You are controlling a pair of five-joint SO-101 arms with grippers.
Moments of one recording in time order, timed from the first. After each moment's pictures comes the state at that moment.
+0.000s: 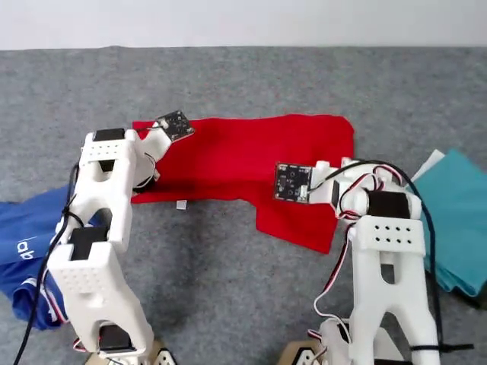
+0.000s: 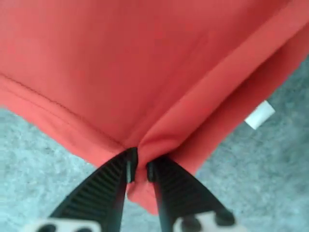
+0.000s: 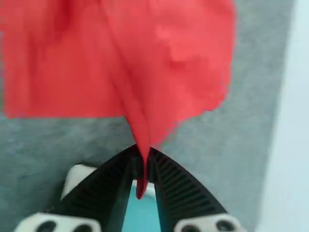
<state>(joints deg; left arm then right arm) -8.9 26.3 1.3 67.9 -47.2 1.2 -32.4 39.6 57.1 87.1</state>
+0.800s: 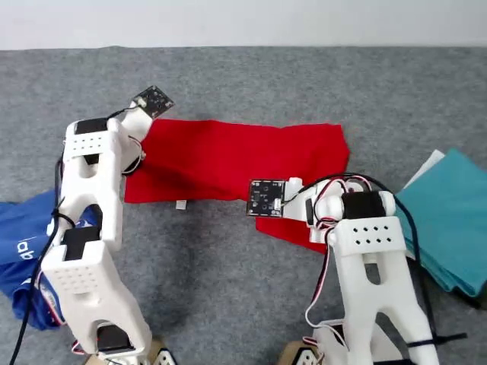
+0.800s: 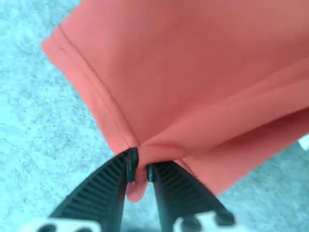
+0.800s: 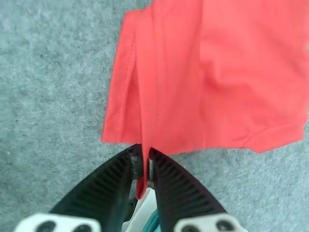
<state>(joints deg) -12.3 26.3 -5.1 67.0 -41.8 -8.5 -32.5 39.6 69.9 77.6</state>
